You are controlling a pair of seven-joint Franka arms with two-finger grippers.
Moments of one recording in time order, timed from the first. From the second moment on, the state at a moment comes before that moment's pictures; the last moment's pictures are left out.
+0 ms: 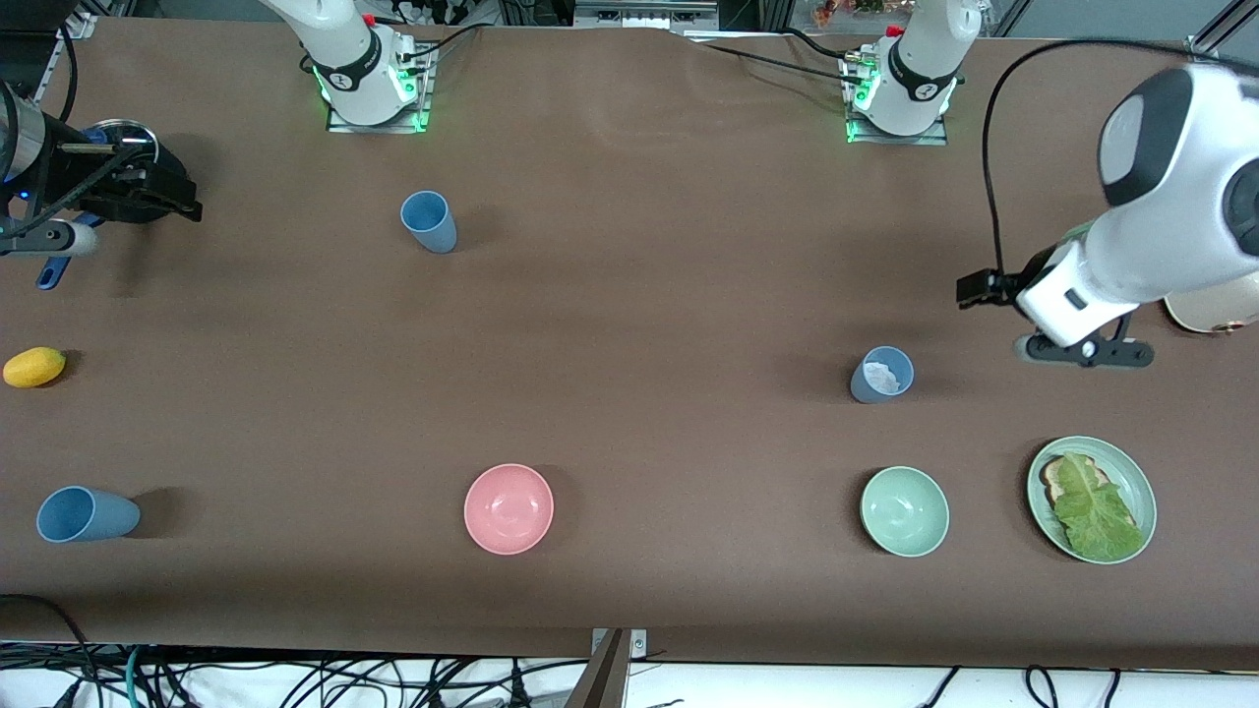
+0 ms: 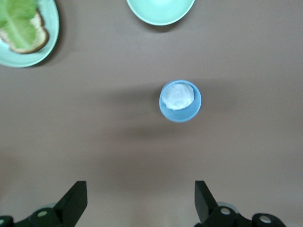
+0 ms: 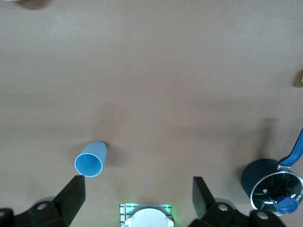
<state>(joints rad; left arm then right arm) 0.02 0.23 -0.14 -1.65 0.01 1.67 -0.05 0.15 0.02 -0.13 -1.60 -0.01 1.44 0.01</state>
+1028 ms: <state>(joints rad) 0.00 0.49 -0.14 -1.84 0.06 2.13 -0.05 0.15 0.02 -0.13 -1.60 -0.01 1.44 0.01</state>
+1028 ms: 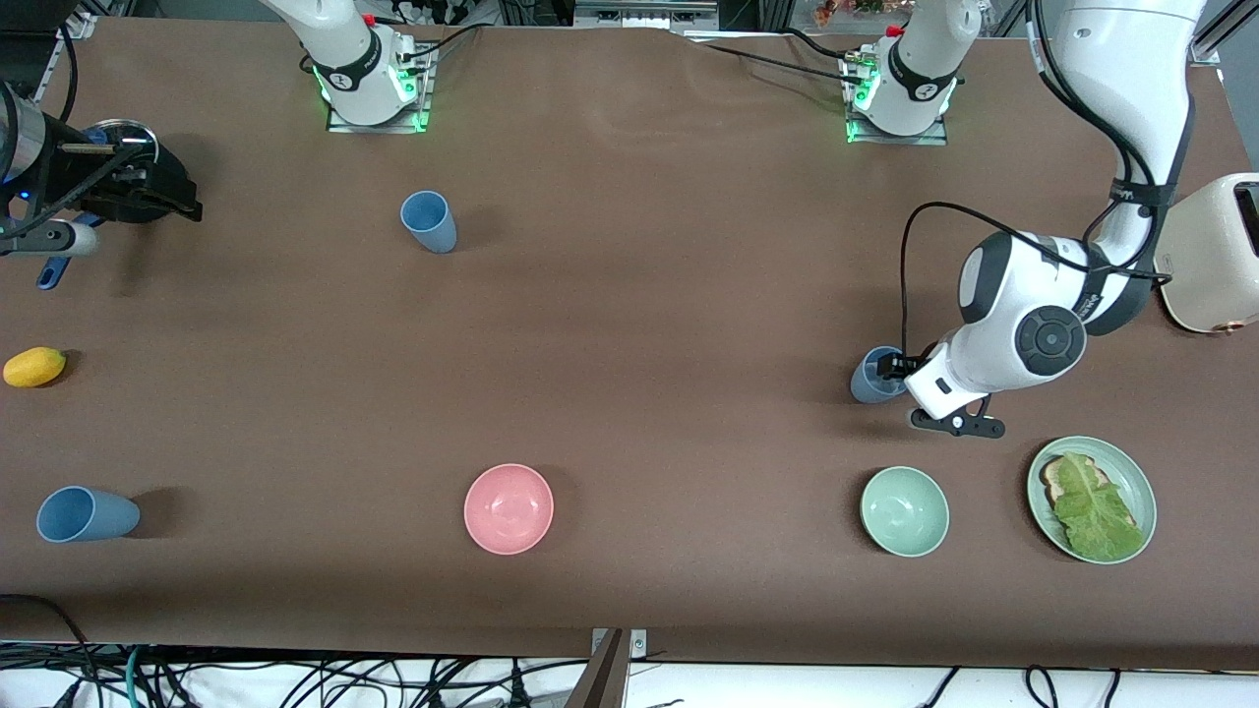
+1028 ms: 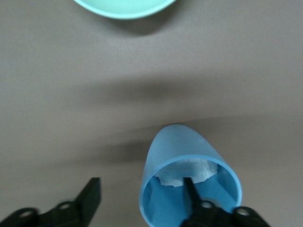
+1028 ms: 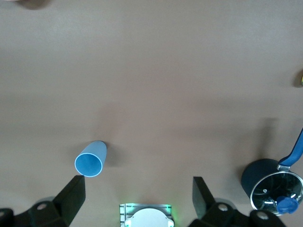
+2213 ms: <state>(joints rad) -0.04 0.49 -0.31 -1.74 0.06 2.09 -0.28 0.16 0.02 -0.13 -1.60 -0.01 1.44 0.01</state>
